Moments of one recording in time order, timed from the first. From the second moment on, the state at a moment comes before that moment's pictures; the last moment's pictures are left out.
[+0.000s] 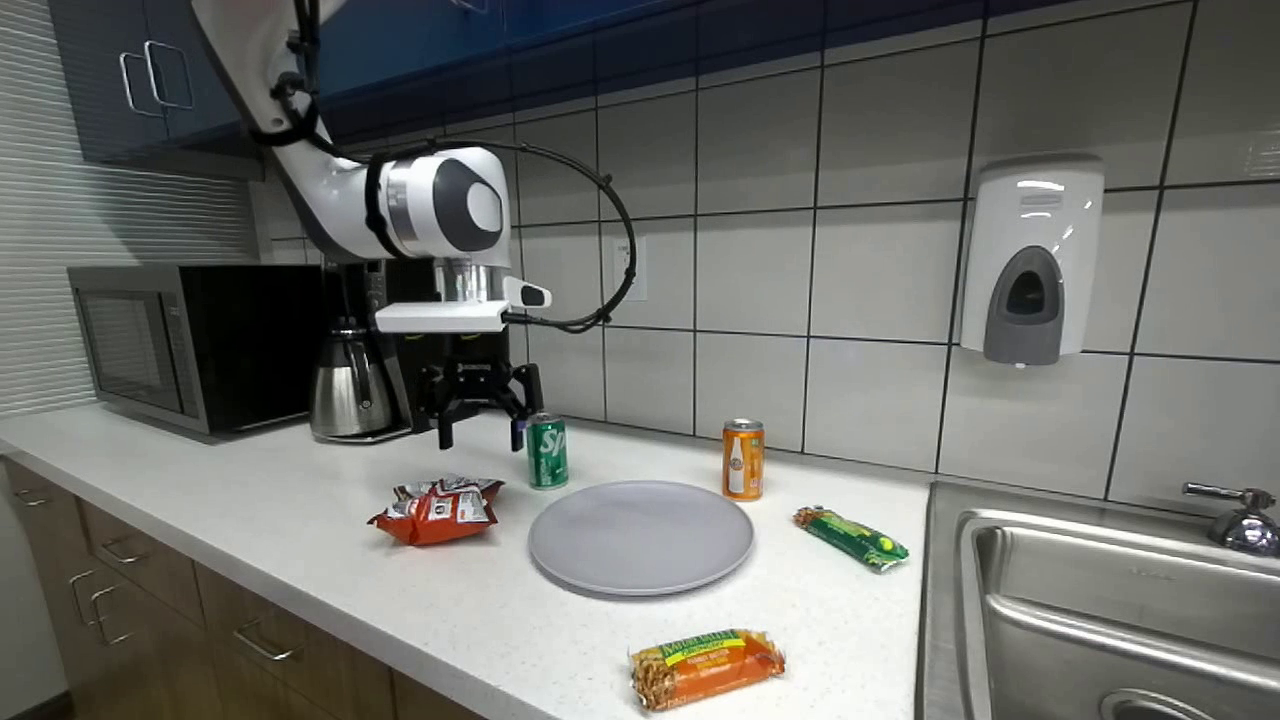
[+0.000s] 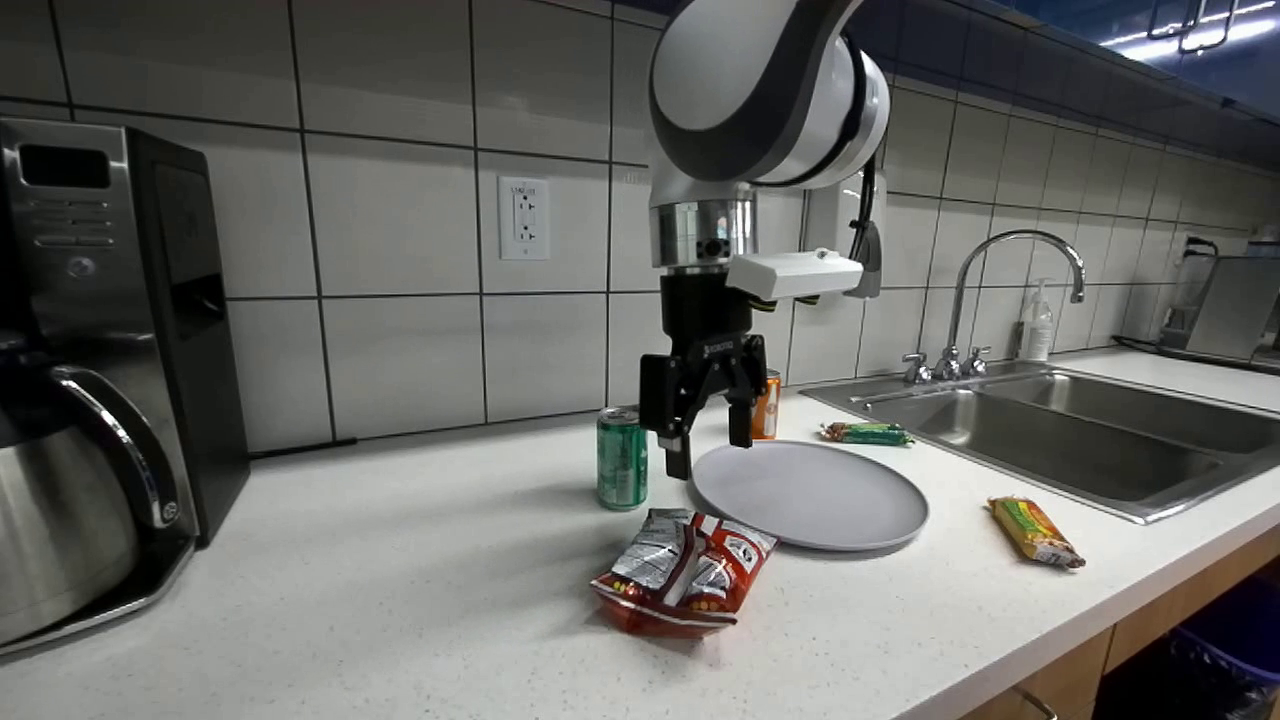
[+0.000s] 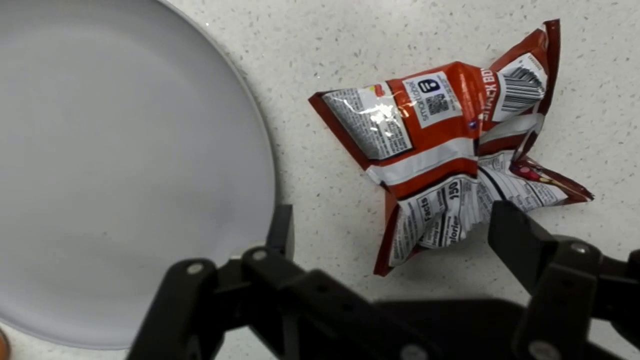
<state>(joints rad) 0.21 0.34 0.12 -2.03 -0.09 2.28 -0.04</state>
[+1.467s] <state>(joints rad) 0.02 0.34 -0.04 -2.01 -0.16 2.28 -0.13</state>
